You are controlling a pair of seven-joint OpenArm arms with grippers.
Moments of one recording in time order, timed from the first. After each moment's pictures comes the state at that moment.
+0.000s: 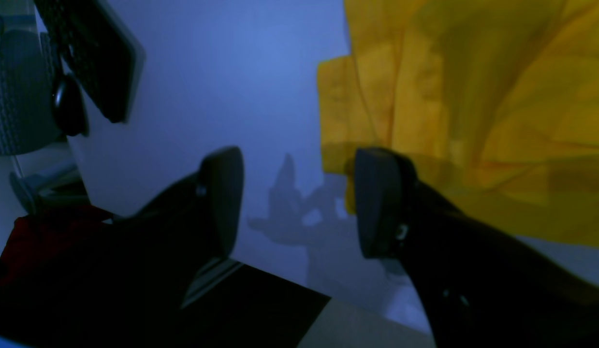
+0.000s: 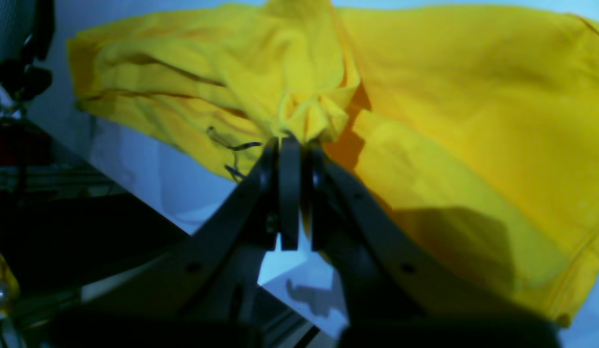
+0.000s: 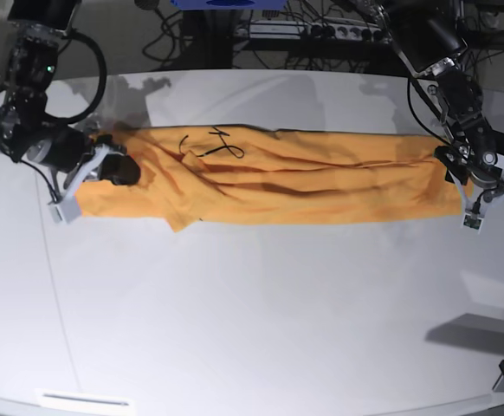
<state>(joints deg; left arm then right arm) -1.8 -12.5 -32.0 102.0 21.9 -40.6 65.2 -9.0 8.9 18.9 105.8 54.9 17.0 -78.1</state>
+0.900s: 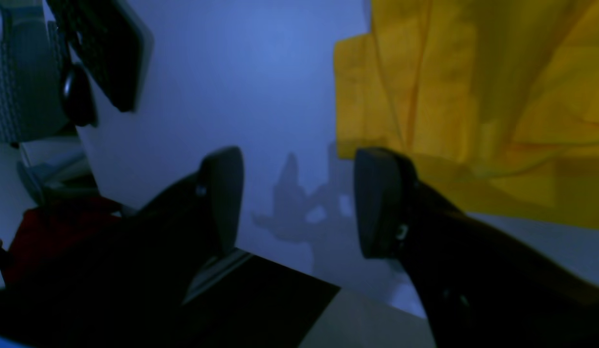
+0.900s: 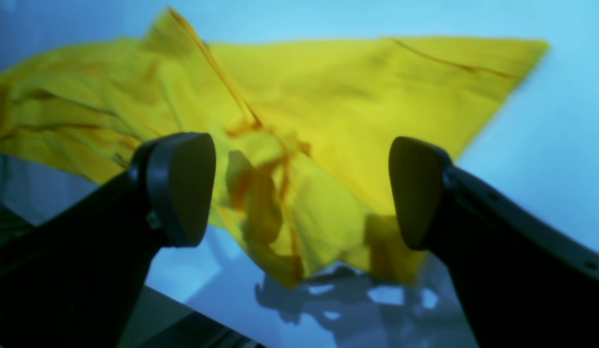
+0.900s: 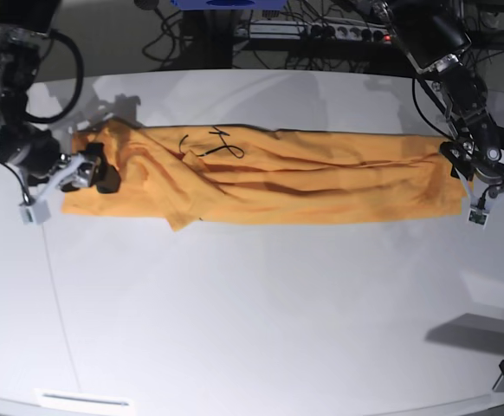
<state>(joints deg) -0.3 -13.7 -32.6 103.3 21.4 -40.6 65.2 -11.4 15.3 20.4 103.8 48.6 16.9 -67.6</state>
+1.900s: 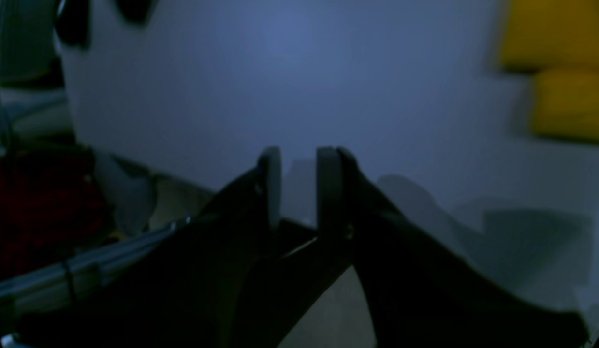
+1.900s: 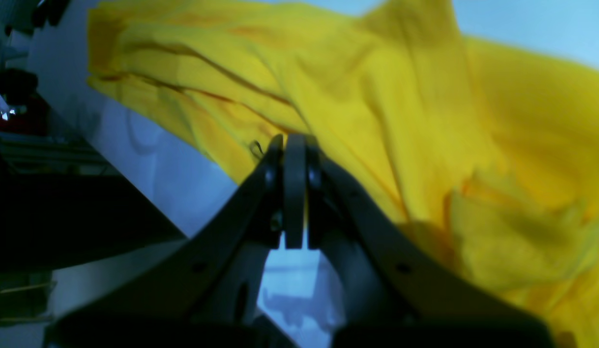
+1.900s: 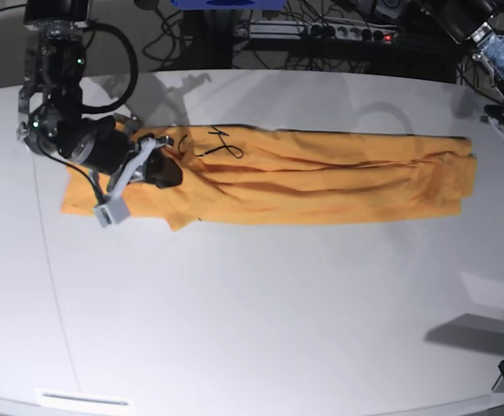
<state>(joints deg) 8.0 -20.3 -50.3 96.0 16.3 -40.7 50.8 -9.1 8.4 5.2 106.9 49.2 17.2 -66.3</state>
